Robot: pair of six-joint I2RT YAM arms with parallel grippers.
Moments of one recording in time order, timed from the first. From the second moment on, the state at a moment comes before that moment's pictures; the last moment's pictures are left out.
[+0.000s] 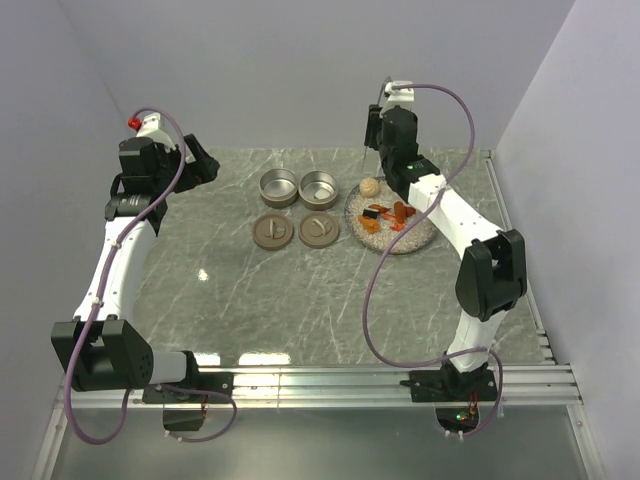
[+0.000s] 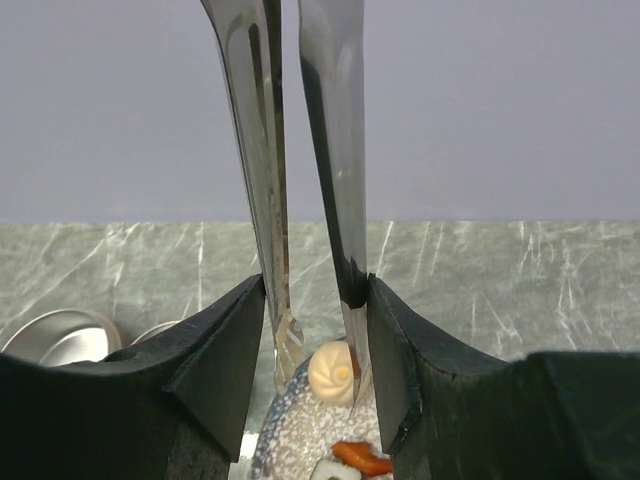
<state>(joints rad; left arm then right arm) 0.05 1.32 1.25 -0.30 0.21 -0.36 0.39 1.80 1.59 0.05 0.37 0.09</state>
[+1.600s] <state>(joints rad) 0.02 1.40 1.31 -0.37 0.17 -0.36 0.35 1.96 1.45 0.27 0.39 0.15</state>
